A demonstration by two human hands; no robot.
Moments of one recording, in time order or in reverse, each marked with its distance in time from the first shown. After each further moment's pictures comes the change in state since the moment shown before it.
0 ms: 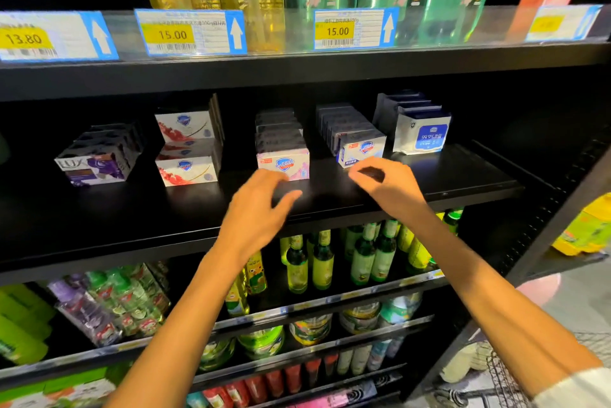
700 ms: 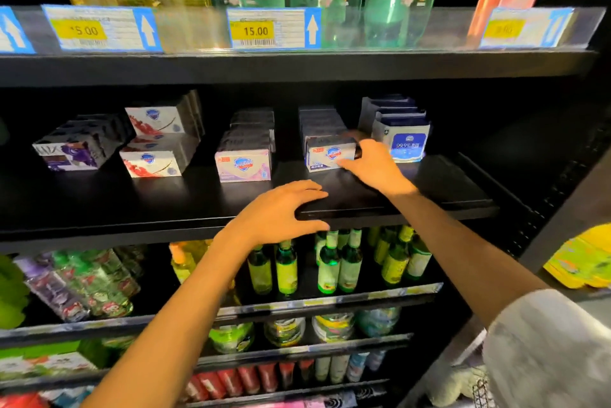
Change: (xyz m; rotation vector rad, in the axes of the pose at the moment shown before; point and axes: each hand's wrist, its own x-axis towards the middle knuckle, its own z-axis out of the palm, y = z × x) left_hand 0.039 0.071 0.078 0.182 -0.456 0.118; right_hand 0.094 0.067 -0.037 -0.211 -0.139 -0.026
